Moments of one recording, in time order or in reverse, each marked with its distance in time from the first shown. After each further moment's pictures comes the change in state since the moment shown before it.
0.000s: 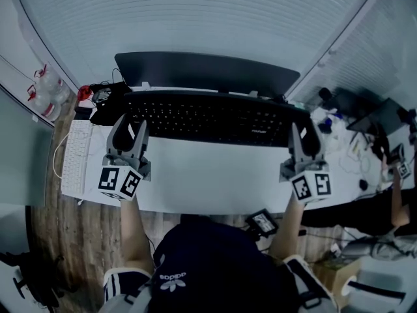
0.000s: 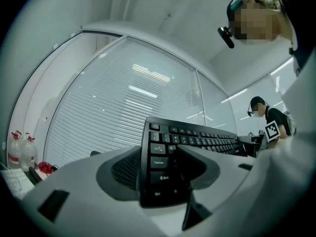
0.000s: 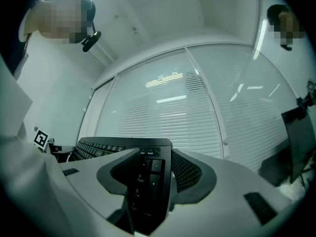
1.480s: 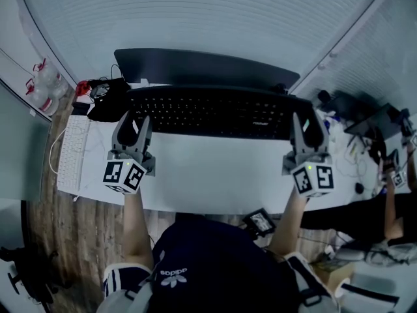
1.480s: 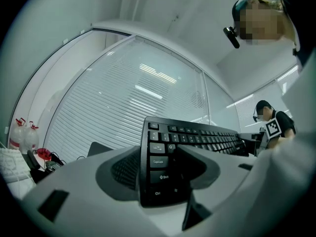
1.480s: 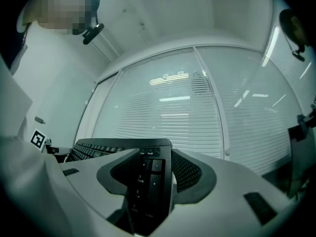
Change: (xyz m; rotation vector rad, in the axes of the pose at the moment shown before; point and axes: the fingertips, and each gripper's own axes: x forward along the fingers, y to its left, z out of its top) left arm 0.013 0.005 -0.026 -0.078 -0.018 0.030; right arm 0.026 -0.002 0.021 -0.068 0.020 0.007
